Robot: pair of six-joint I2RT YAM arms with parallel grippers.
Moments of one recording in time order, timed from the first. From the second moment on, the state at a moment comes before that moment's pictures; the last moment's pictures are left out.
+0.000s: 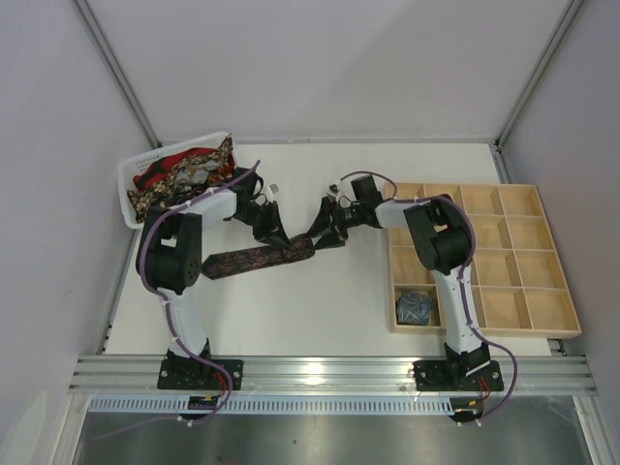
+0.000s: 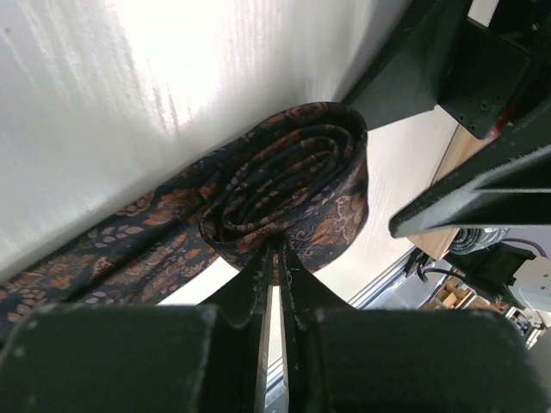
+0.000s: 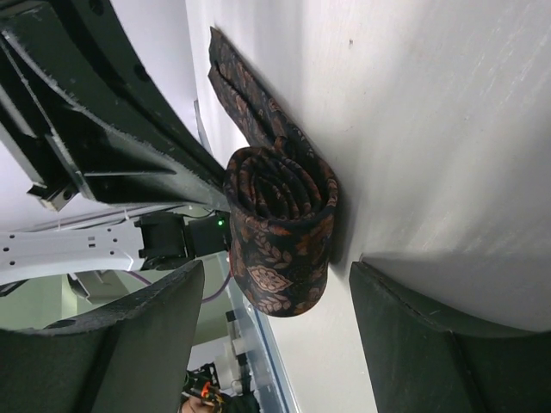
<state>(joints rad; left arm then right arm) -0.24 1.95 1.31 -0.64 0.63 -0.38 0.44 2.30 1.44 0.04 -1.10 0.72</state>
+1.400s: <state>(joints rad) -0.21 1.87 1.14 -0.51 0.65 -0.43 0.52 2.23 1.50 -0.30 -0.77 0.73</state>
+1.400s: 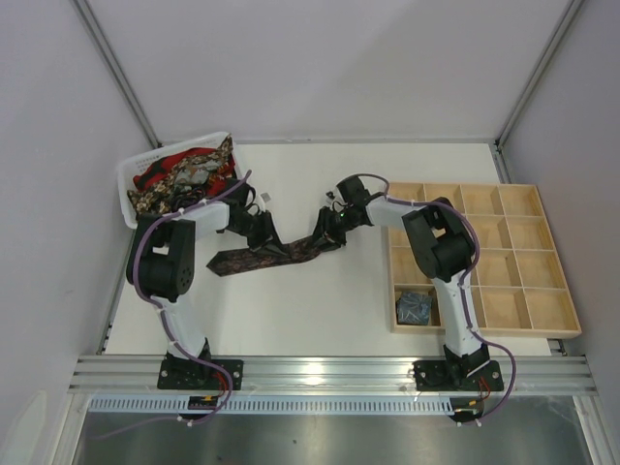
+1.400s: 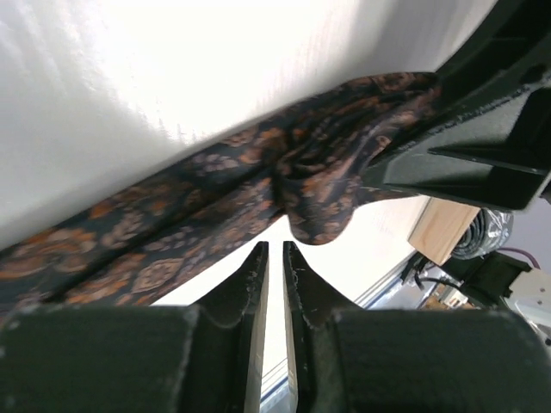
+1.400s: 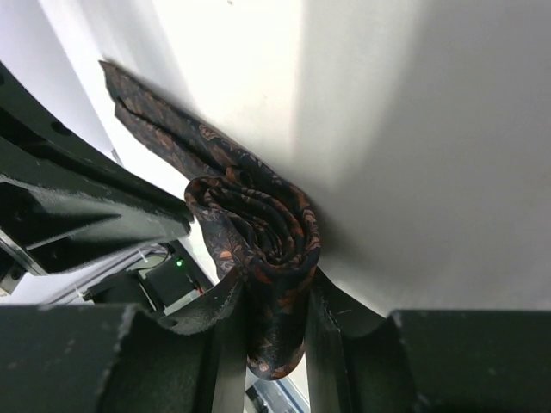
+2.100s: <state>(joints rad) -0.22 1.90 1.13 -0.50 0.48 -0.54 0.47 2.18 1.45 -0.32 -0.76 0.76</state>
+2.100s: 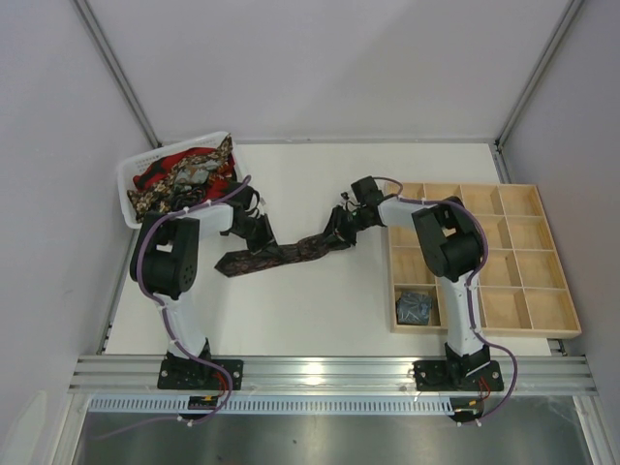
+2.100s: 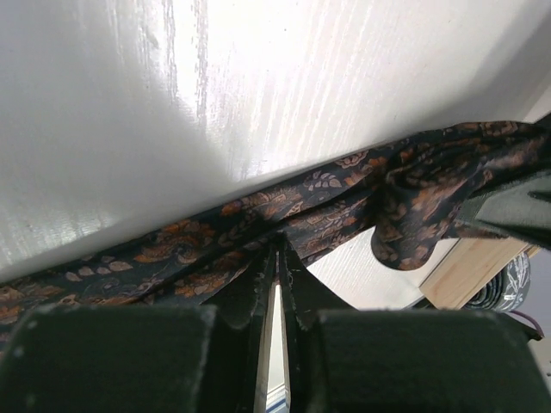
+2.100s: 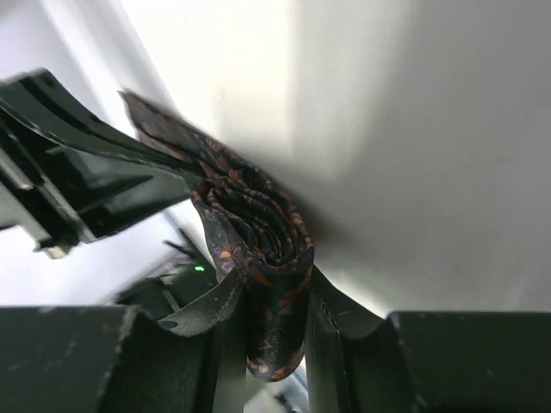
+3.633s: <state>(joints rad) -0.31 1.99 1.26 -0.44 0.63 -0.60 0.66 2.22 1.89 -0.86 -0.22 0.50</state>
